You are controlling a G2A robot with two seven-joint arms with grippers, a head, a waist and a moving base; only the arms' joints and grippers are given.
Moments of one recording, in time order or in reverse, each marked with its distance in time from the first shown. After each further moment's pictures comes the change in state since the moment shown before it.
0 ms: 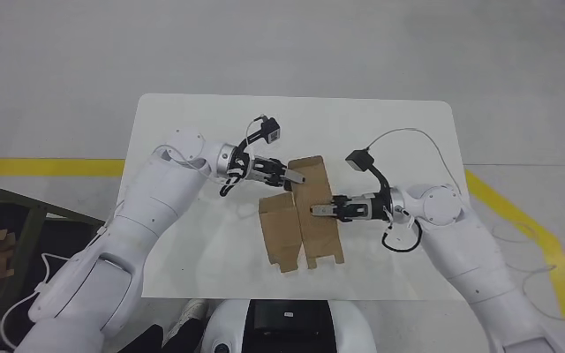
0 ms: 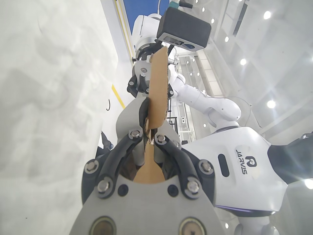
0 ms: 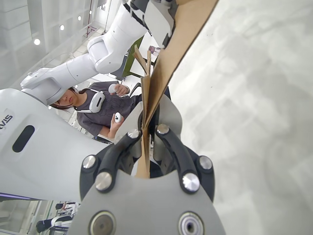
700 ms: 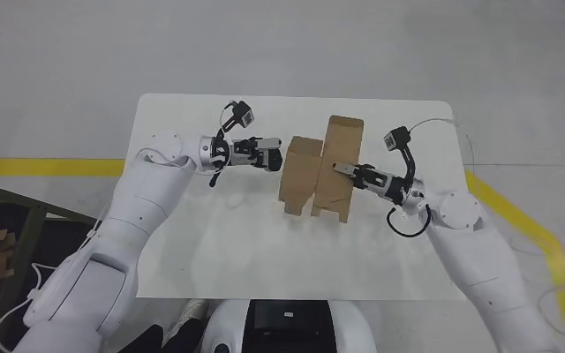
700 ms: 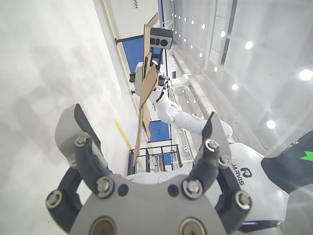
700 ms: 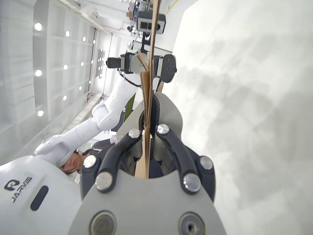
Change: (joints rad) left arm 0.016 0.021 -0.097 0.089 -0.015 -0.078 0.128; right arm -0.120 0.028 0.150 -0.103 -0.079 0.227 -0.422
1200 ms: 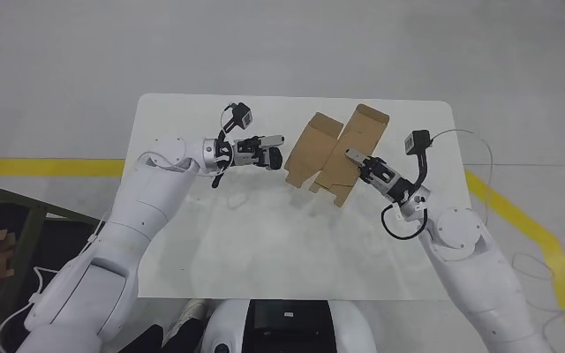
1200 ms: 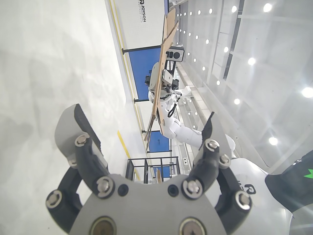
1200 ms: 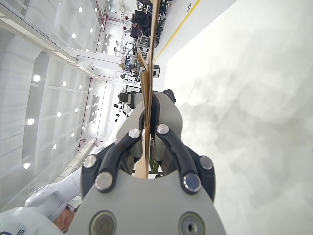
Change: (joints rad) left arm 0.027 0.002 -0.010 -0.035 0.043 0.038 0.088; right arm -0.142 0.003 0.063 -0.186 -0.073 0.153 -0.309
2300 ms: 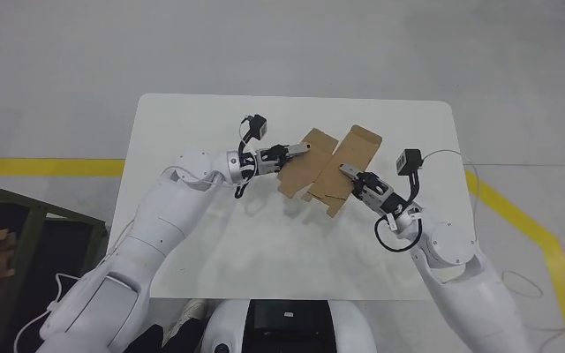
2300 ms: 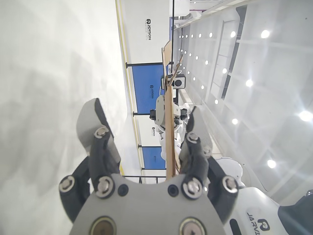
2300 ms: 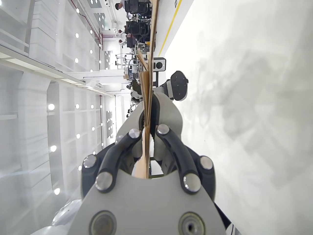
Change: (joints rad) left arm 0.096 -0.040 0.027 -0.127 0.086 0.084 0.250; right arm -0.133 -0.019 0.022 -0.146 0.099 0.210 -0.081
